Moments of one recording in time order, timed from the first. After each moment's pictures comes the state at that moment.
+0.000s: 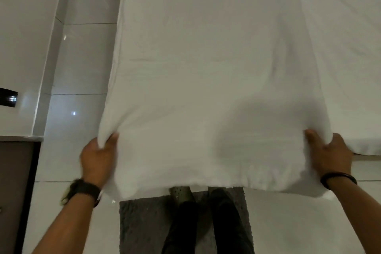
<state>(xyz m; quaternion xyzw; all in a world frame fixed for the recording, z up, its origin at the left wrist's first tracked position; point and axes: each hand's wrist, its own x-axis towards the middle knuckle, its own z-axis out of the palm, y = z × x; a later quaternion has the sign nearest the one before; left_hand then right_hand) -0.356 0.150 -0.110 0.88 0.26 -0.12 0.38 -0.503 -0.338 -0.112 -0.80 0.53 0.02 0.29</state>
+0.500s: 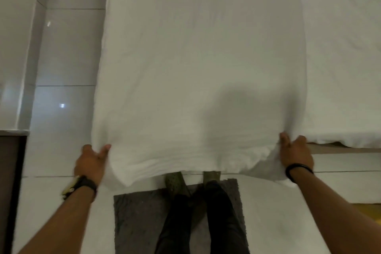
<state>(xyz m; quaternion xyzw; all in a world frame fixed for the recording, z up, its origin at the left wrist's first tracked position) -0.363 0.186 -0.152 0.91 0.29 -0.23 0.20 -0.498 -0.304 -0.168 -0.80 0.55 0.13 0.22</state>
